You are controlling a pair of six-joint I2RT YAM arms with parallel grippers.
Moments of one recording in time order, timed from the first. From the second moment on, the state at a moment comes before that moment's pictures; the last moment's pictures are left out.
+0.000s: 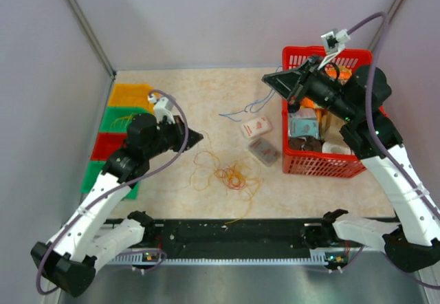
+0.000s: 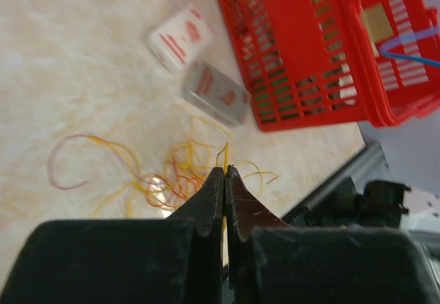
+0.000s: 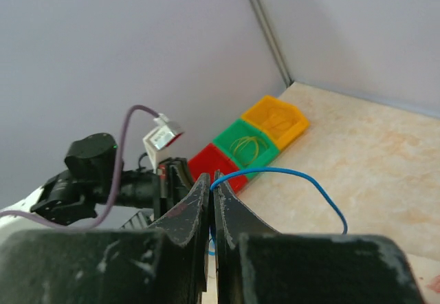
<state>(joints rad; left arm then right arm) -0.45 0.85 0.93 -0.40 0.22 -0.56 0.52 1.08 1.50 -0.25 -0.39 0.50</state>
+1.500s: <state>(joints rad) -0.75 1.01 1.18 -0.28 0.29 -0.21 0.76 1.21 1.28 -0.03 -0.33 0.89</state>
